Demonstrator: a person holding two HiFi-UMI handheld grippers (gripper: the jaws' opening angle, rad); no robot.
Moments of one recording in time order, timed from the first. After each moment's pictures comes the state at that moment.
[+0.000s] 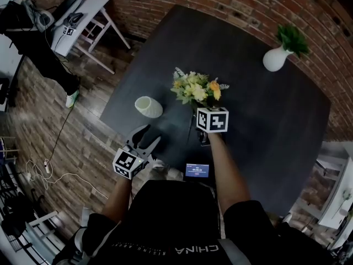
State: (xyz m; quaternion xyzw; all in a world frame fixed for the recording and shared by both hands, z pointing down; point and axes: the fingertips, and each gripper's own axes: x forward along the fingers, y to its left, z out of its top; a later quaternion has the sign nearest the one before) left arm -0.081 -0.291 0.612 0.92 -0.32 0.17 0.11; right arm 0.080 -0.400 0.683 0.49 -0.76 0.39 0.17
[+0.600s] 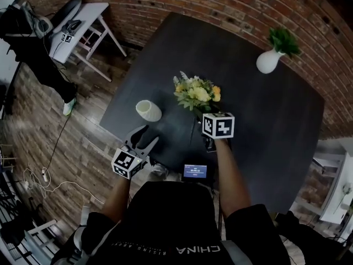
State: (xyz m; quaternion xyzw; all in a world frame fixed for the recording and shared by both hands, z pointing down) left arm -0.088 -0.298 0.601 0.93 -0.31 0.16 0.10; right arm 0.106 -0.377 0.653 0.51 -0.75 0.37 0.19
